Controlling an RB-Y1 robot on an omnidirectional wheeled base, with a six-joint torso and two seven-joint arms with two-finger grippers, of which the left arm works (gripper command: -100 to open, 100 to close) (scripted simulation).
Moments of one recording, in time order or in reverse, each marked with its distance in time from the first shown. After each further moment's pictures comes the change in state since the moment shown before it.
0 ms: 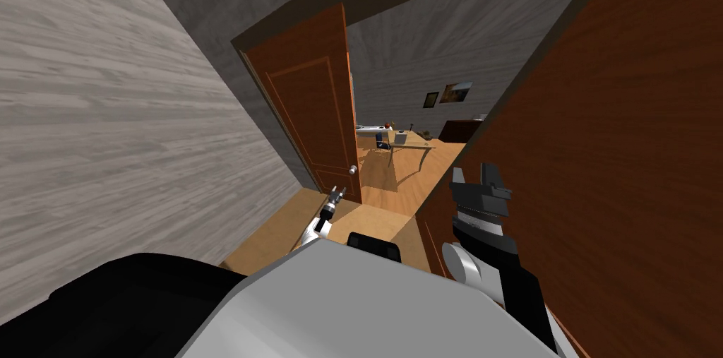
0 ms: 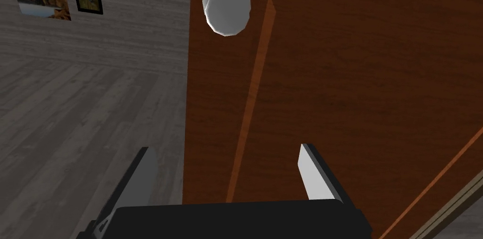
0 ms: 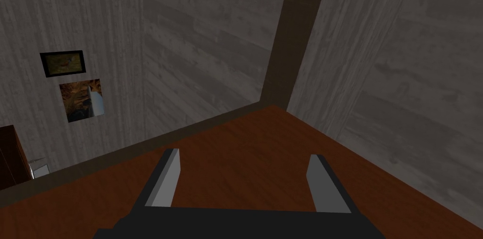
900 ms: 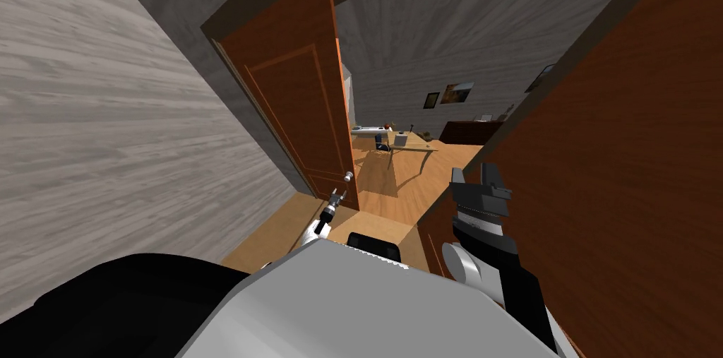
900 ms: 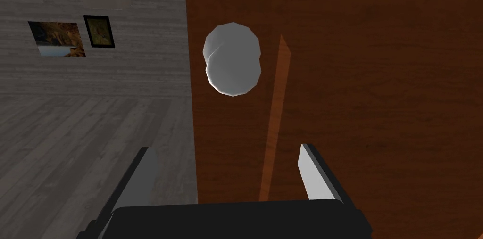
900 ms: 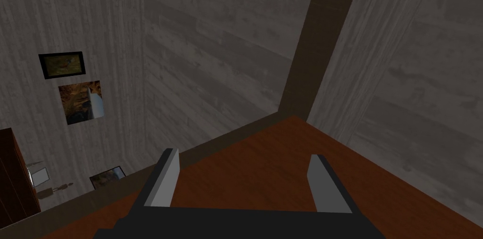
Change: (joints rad) arm -0.036 0.008 0.017 0.130 -0.039 -0.029 -0.108
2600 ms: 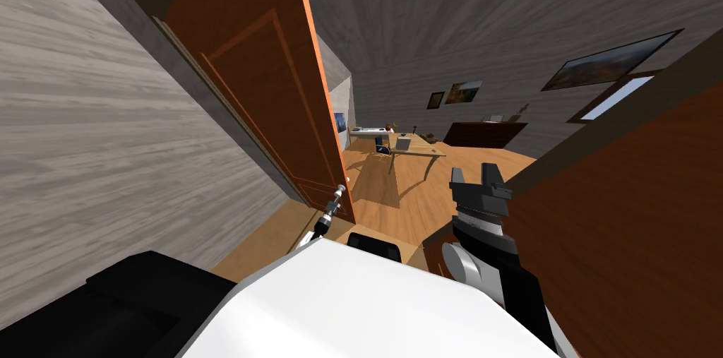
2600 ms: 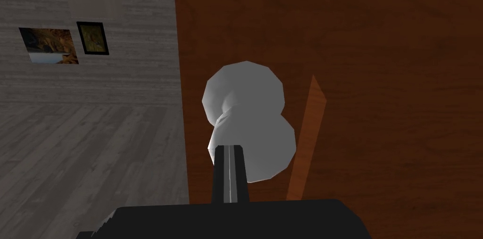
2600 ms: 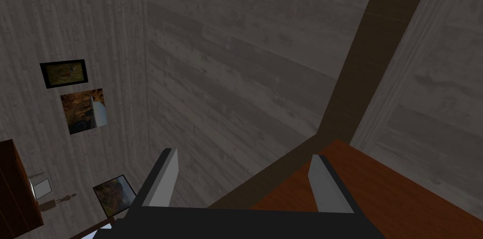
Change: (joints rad) arm 0.154 -0.001 -0.035 -0.099 0.007 -0.028 0.019
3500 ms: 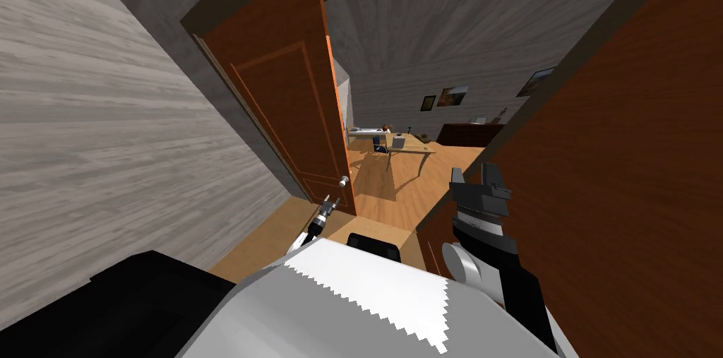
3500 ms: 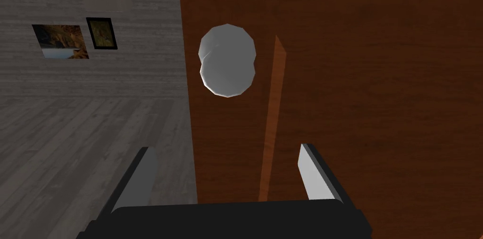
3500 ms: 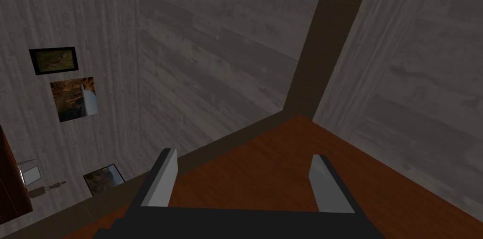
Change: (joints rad) arm 0.016 0.059 0.022 0.010 0.016 -0.036 0.018
